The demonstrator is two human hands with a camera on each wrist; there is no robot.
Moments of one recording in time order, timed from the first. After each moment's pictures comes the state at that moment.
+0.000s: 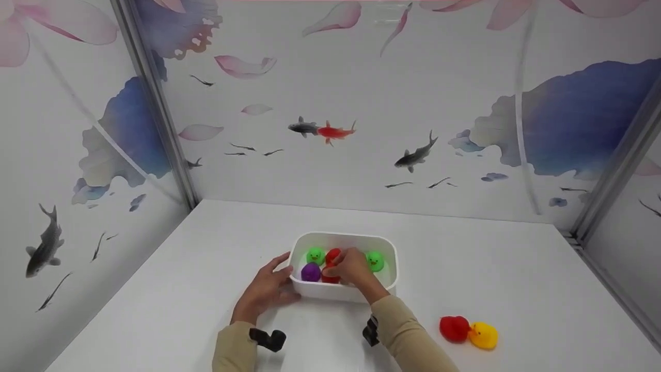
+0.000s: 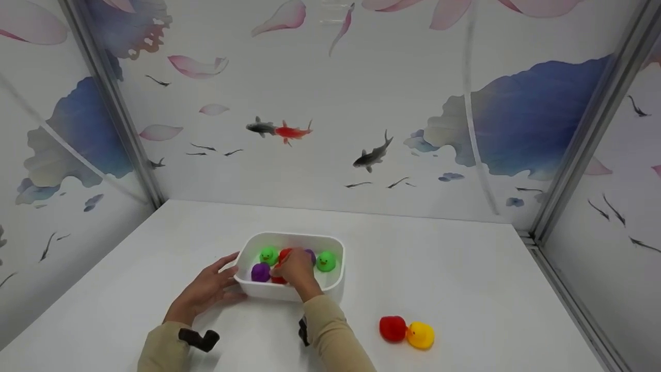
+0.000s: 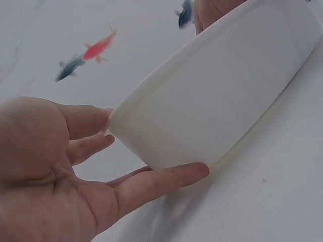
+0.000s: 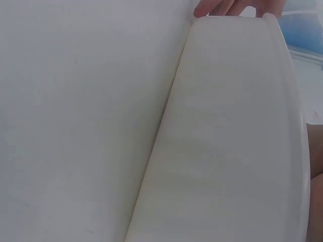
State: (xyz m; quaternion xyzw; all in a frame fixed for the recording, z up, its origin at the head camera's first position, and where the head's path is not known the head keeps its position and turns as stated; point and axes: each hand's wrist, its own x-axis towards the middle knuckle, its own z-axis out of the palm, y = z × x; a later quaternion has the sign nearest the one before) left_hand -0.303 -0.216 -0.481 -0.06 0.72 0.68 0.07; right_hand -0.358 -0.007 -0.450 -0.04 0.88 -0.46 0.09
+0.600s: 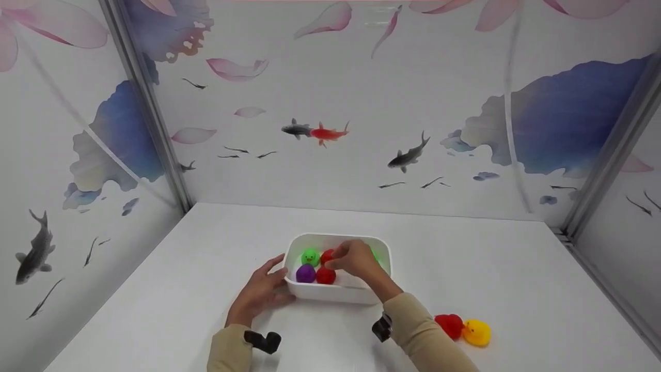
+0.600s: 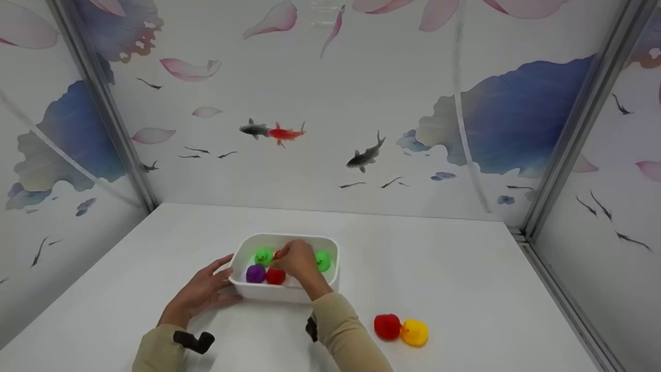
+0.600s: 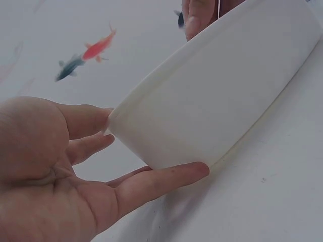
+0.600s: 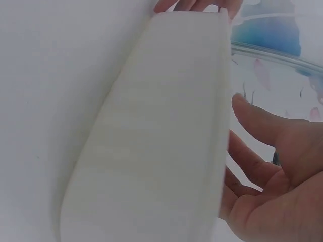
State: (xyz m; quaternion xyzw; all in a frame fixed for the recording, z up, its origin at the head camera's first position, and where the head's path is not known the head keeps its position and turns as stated) left_hand -0.304 -0.215 -0.480 -0.06 0.72 0.69 0.08; right_hand -0.350 0.017 -0.419 -0.08 0.89 -0.45 0.07
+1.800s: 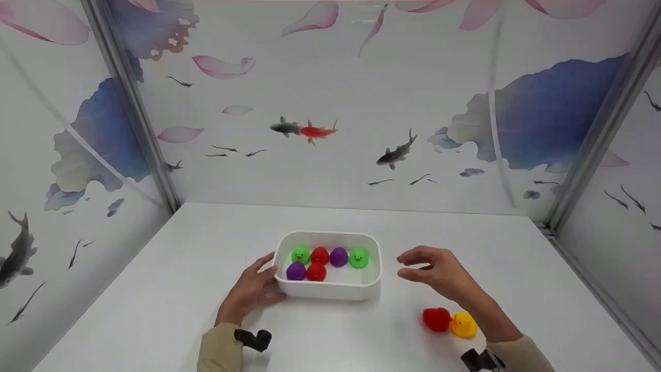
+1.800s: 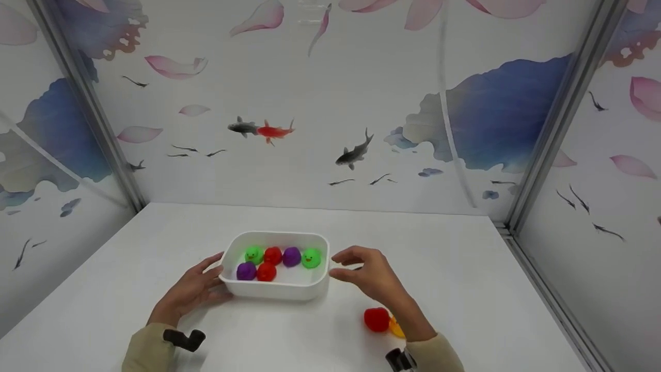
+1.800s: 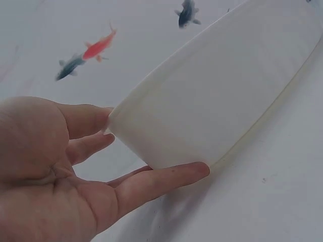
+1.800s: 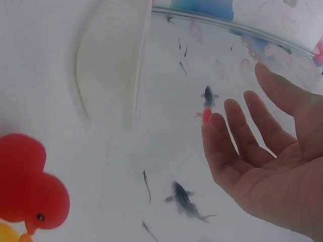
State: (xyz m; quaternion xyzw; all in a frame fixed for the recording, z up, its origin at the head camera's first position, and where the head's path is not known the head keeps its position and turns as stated) left_hand -0.302 -0.214 -0.479 -0.06 0.70 0.71 0.07; right_hand -0.284 0.184 -0.390 -0.15 0.87 -0.46 0.02
